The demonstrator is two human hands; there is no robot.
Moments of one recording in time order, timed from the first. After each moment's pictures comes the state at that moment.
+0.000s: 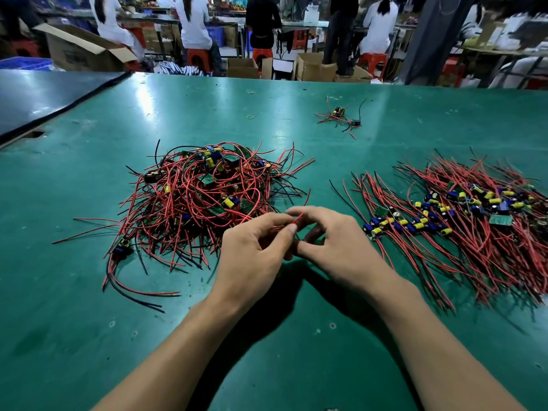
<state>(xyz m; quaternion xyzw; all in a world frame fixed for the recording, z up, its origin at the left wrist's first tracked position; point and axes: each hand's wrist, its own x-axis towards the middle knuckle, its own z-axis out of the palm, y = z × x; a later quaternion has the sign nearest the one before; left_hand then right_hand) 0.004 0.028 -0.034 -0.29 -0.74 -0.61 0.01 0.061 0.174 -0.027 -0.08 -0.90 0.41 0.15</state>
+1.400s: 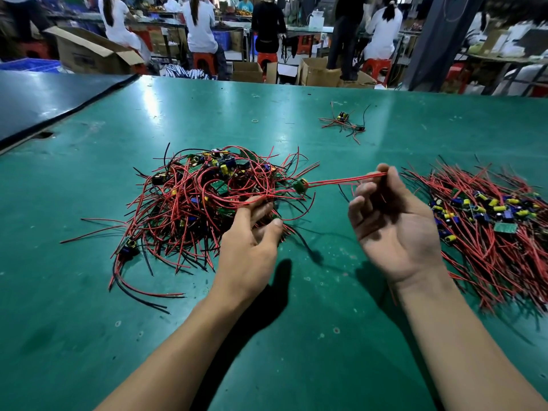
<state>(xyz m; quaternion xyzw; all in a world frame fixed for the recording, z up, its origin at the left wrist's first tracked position) -0.009 0.032 -0.041 -0.20 -0.70 -0.68 -0.05 0.069 0.204 0.005 -0.07 -0.27 0.94 0.21</state>
